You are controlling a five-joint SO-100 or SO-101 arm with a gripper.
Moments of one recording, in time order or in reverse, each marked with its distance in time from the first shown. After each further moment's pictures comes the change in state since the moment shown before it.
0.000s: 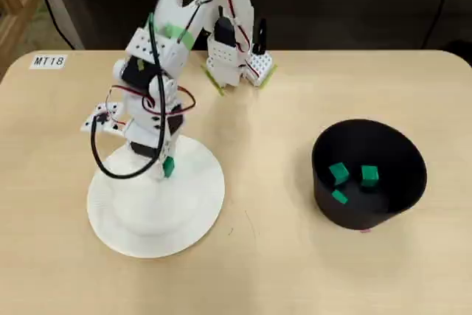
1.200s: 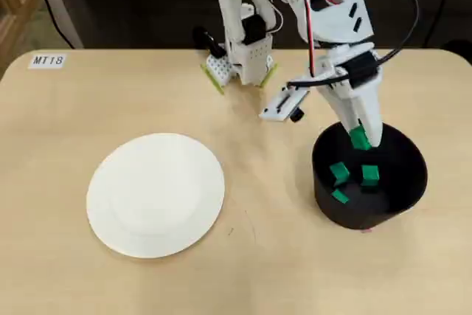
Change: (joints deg) arm -61.7 20.7 11.8 -20.7 12.4
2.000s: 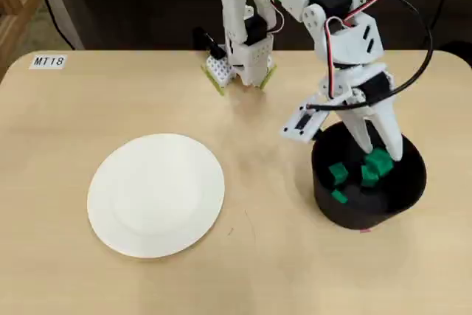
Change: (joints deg) arm -1.1 -3.4 1.1 -0.4 -0.3
